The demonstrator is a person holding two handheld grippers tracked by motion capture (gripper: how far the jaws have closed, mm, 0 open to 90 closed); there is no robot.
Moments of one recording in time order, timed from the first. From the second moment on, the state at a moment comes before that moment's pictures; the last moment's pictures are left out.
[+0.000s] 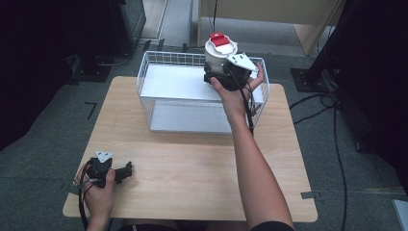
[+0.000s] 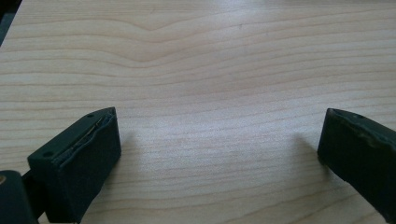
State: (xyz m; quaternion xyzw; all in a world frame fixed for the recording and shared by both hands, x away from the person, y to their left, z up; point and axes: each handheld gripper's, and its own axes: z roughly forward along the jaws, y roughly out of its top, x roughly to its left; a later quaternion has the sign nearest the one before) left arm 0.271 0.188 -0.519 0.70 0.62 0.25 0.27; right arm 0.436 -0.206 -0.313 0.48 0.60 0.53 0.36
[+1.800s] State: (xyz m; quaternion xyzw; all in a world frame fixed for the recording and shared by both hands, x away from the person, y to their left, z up) left arm 0.271 0.188 -0.519 0.70 0.62 0.25 0.27; right arm 0.288 -0.280 -0.367 0.49 0.59 0.50 0.39
